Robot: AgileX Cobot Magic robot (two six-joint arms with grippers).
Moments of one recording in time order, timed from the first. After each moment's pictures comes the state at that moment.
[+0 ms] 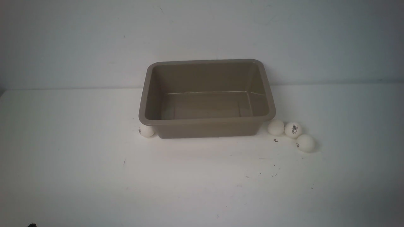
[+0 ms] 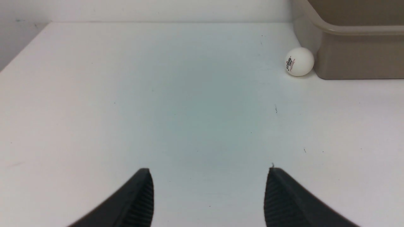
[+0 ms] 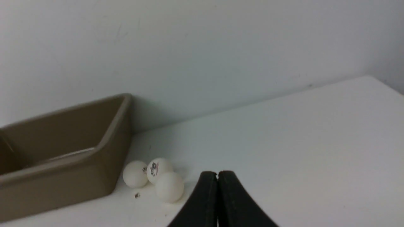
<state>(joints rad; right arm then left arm) -0.08 -0.01 0.03 0.36 0.22 -0.10 0.01 -0.02 0.03 -0.02 0.38 -0.05</state>
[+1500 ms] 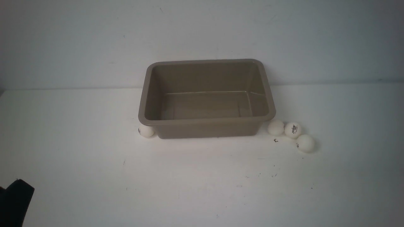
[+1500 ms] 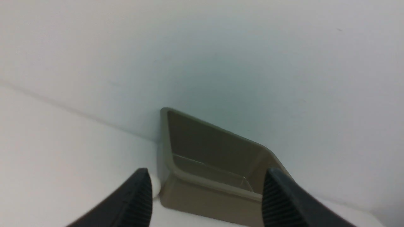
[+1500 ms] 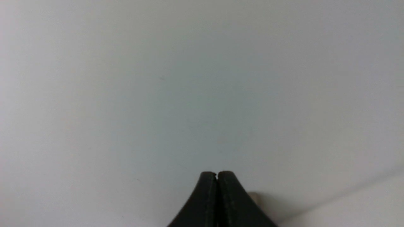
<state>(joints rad) -0.08 0.01 -0.30 1.01 0.34 -0.45 0.01 -0.02 -0.11 -0.88 0.24 0.29</state>
